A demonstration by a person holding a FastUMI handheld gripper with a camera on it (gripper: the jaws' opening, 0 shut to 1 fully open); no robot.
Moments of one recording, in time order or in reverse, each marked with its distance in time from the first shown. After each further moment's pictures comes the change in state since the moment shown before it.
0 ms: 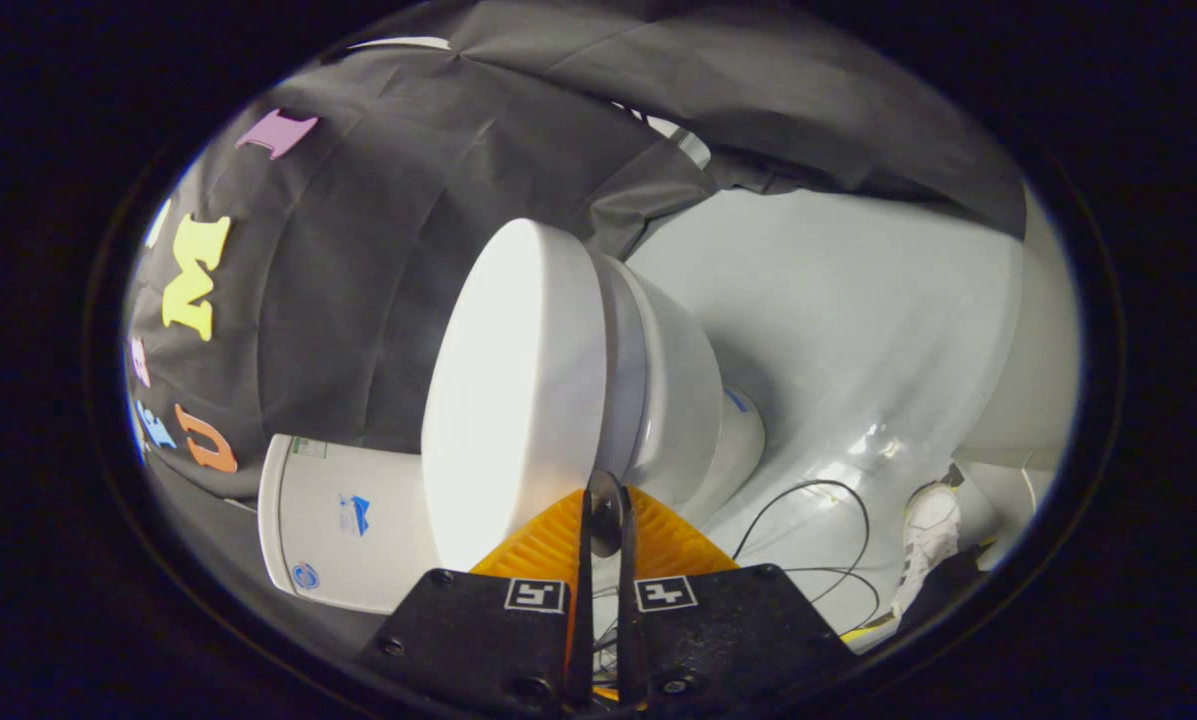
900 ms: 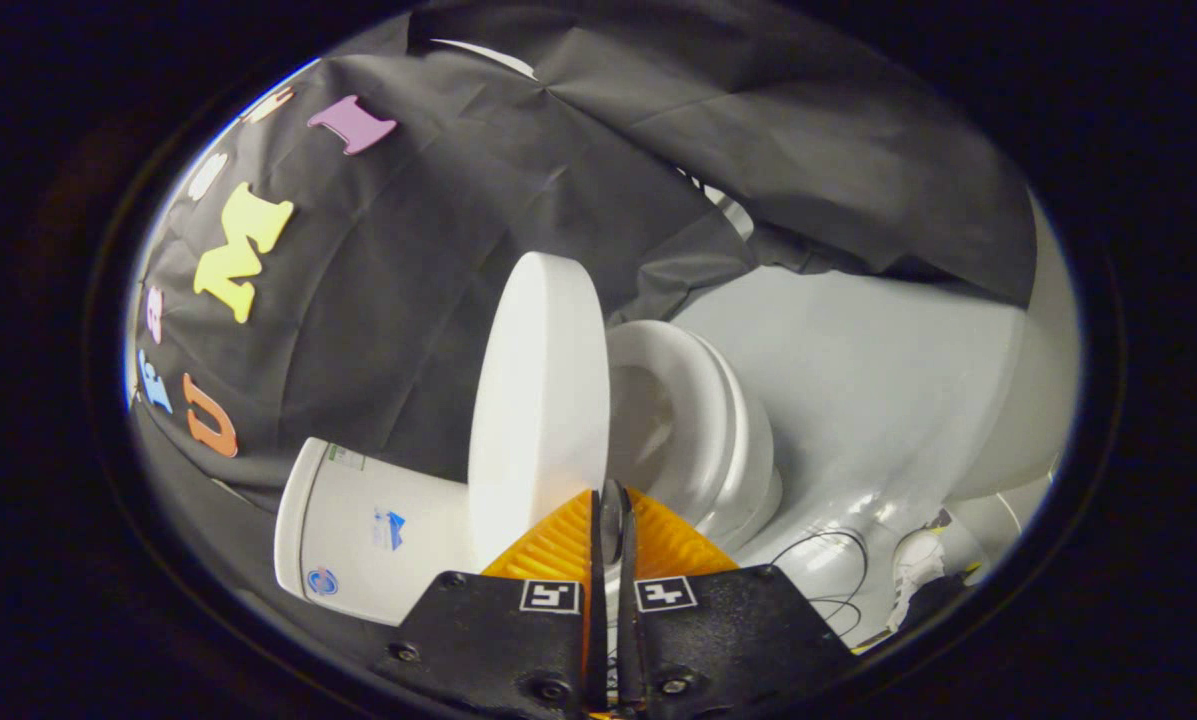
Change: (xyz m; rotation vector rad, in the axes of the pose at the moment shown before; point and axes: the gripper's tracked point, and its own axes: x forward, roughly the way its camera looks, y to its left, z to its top) arm -0.050 0.081 0.012 -0.132 -0.198 0.041
